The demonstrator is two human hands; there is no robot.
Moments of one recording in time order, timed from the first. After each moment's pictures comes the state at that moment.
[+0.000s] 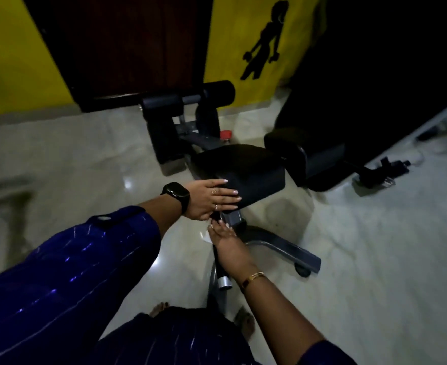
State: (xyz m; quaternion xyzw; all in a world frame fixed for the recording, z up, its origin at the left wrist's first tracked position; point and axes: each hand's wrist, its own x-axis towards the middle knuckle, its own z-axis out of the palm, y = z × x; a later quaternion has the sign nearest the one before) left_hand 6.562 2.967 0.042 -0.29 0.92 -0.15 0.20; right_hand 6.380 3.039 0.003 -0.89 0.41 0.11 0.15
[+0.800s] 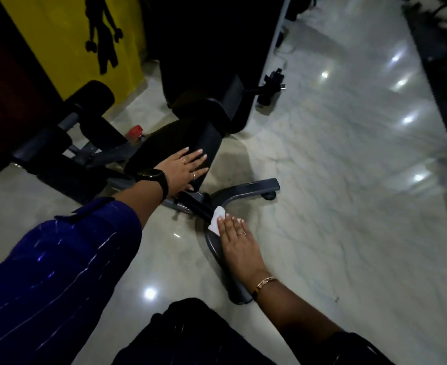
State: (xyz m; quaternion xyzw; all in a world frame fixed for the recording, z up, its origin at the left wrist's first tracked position) left_hand 6.535 2.926 0.054 -0.19 0.92 -0.27 0.21; right_hand 6.424 3.159 0.001 -0.70 0.71 0.06 0.02
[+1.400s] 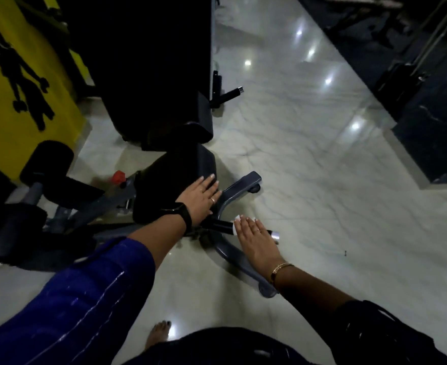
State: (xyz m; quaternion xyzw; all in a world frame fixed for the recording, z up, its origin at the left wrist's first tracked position) left_hand 6.544 2.905 0.059 -0.06 0.96 -0.21 0.17; right_hand 6.484 3.112 0.003 -0.55 0.83 0.08 -0.01
